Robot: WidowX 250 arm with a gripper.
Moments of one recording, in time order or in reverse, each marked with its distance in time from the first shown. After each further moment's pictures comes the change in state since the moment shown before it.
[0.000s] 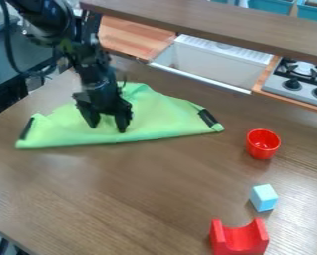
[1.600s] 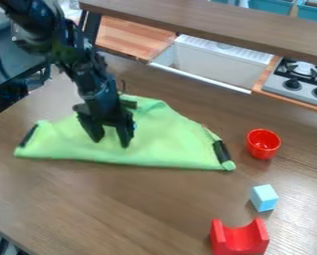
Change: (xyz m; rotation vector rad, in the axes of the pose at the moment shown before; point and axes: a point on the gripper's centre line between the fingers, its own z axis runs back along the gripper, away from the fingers) arm -0.015 0.008 0.005 -0.037 -0.006 0.036
